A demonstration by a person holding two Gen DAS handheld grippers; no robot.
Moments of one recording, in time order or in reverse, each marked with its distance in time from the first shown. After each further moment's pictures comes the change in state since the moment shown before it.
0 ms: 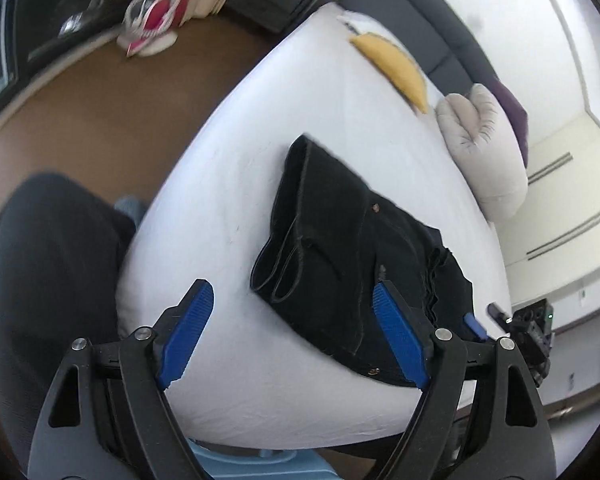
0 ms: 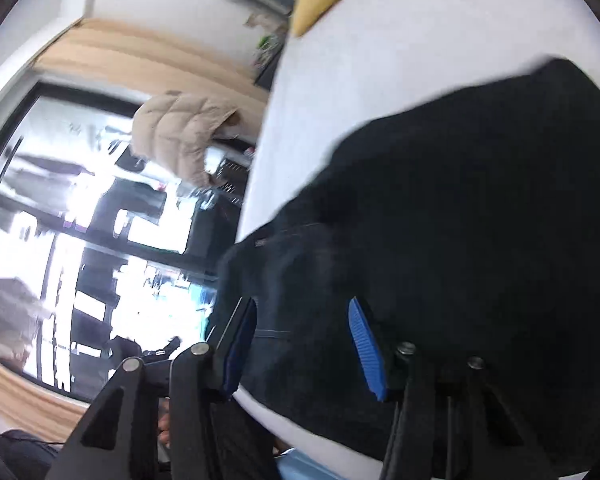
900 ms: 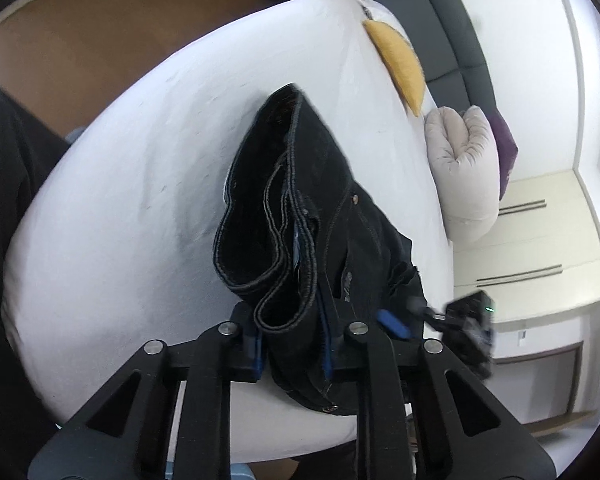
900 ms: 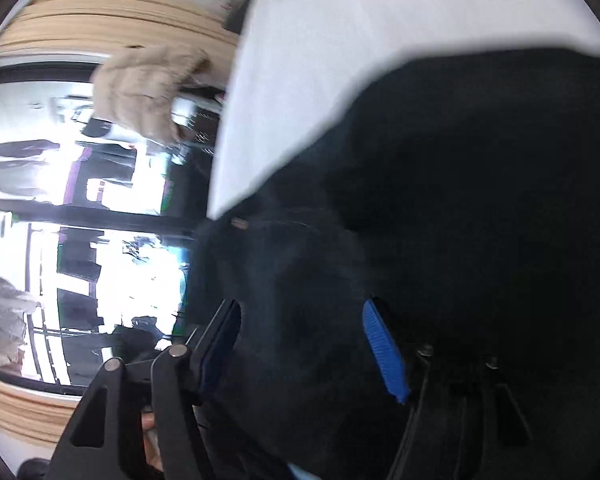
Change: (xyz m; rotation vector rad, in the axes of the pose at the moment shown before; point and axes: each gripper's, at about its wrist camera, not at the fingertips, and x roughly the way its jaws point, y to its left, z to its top) left arm 0.053 0.022 0.002 -0.172 0.081 -0.180; right arm 0.077 -0.030 0.026 0.099 0.203 -0.109
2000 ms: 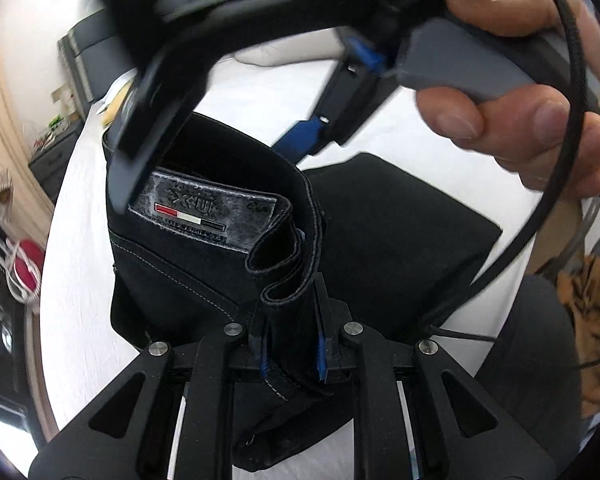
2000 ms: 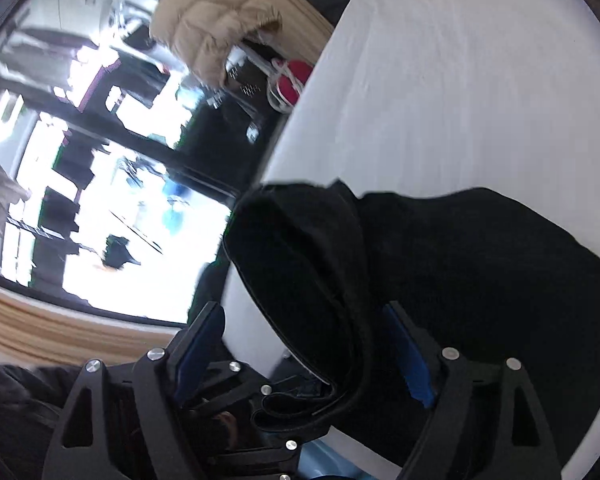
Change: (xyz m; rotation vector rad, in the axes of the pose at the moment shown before) left arm 0.170 -0.303 -0.197 1.295 0.011 0.250; right arm -0.080 0.115 0.012 -0.434 0.115 -0.179
